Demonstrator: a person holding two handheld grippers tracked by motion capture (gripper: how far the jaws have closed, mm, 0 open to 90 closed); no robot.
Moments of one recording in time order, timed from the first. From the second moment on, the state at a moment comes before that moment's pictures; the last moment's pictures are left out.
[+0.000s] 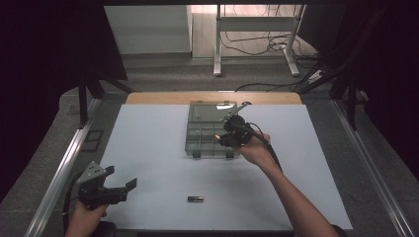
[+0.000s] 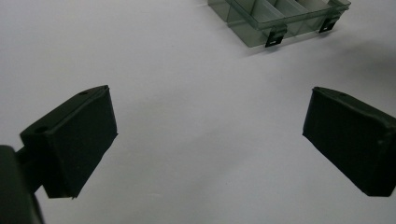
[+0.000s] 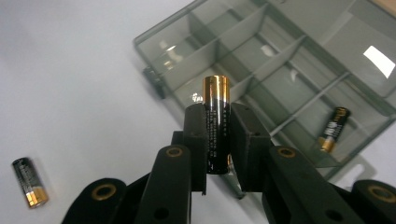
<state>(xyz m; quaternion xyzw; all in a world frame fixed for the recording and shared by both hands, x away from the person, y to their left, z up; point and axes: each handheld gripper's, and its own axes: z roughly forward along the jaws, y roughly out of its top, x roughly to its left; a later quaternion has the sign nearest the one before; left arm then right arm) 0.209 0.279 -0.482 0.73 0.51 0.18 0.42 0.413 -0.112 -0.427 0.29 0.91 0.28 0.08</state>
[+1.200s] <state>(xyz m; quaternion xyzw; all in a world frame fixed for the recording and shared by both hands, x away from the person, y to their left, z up) 0.209 0.281 -0.483 0.73 0.51 0.18 0.43 0.491 -0.128 -0.455 0.40 0.88 0.23 0.12</state>
